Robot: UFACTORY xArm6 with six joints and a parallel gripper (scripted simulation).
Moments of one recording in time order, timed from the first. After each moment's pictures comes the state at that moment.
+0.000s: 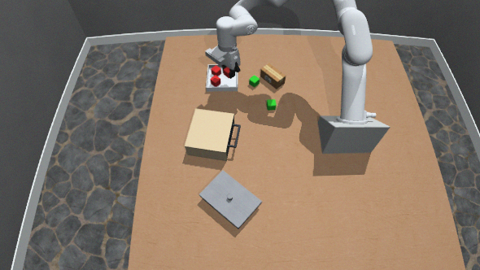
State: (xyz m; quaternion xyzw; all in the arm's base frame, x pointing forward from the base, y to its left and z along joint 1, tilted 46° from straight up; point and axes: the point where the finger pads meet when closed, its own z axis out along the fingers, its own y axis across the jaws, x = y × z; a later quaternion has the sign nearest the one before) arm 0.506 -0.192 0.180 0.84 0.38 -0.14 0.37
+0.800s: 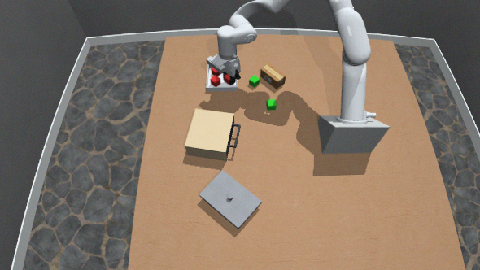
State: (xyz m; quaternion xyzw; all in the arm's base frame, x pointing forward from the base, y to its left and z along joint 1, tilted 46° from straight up) arm 0.509 -0.224 0.148 0.84 0.38 -0.14 0.37
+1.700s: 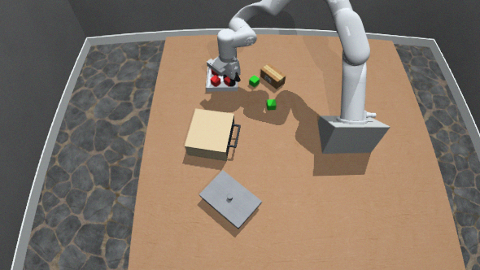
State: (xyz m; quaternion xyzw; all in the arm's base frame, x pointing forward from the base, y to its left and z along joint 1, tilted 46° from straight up) arm 0.510 -0.237 0.137 0.84 0.38 -0.14 0.37
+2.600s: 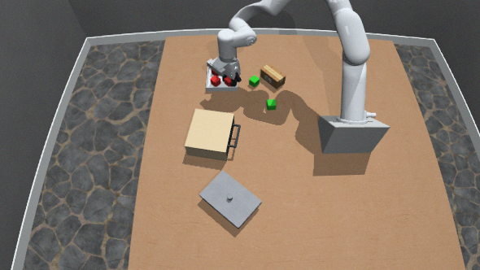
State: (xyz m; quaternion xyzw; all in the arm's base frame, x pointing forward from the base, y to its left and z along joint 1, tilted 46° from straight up) arm 0.510 -0.237 0.136 0.84 0.38 -0.14 0.37
